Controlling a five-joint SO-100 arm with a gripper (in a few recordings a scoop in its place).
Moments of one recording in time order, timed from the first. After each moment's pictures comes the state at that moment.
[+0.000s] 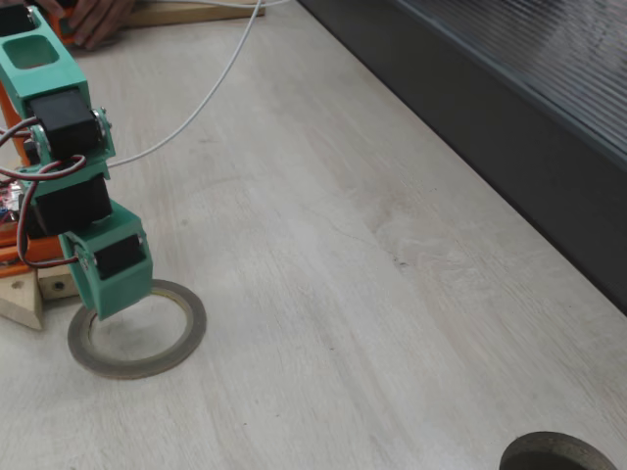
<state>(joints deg) 70.0 130.0 145.0 67.6 82.6</state>
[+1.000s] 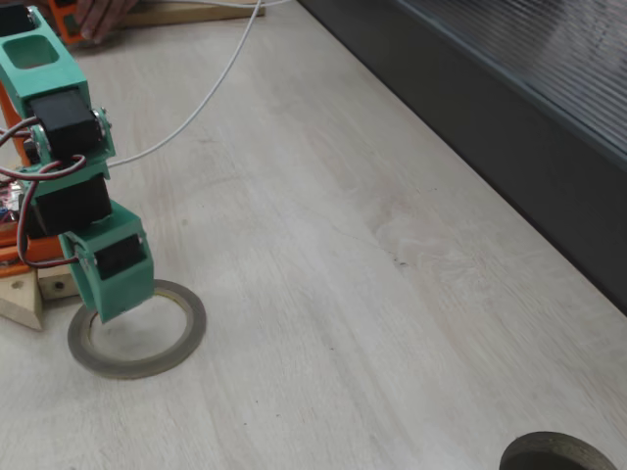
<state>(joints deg) 70.0 130.0 145.0 67.7 82.3</state>
